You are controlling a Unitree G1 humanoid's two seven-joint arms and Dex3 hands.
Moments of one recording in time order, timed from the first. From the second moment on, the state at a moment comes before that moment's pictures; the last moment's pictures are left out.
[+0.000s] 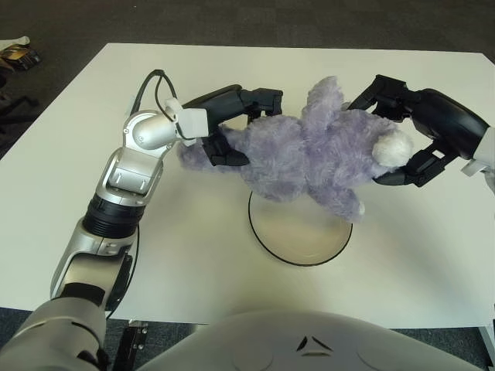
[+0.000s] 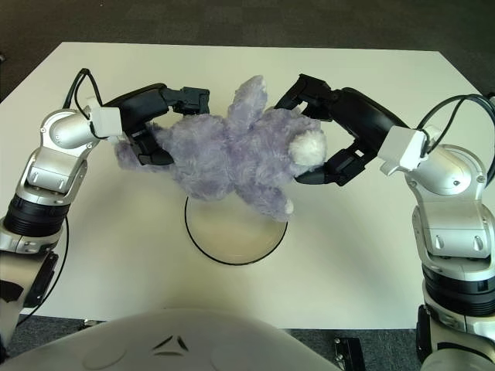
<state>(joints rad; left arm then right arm) -0.54 0.47 -0.18 -0.22 -0.02 -0.05 -0.75 -0.20 -0.75 -0.21 -0.63 0.10 0.31 0.66</state>
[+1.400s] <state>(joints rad) -0.54 0.46 -0.18 -0.16 -0.03 -0.13 -0.76 -0.17 -0.76 -0.25 -0.61 0.21 0.35 0.69</state>
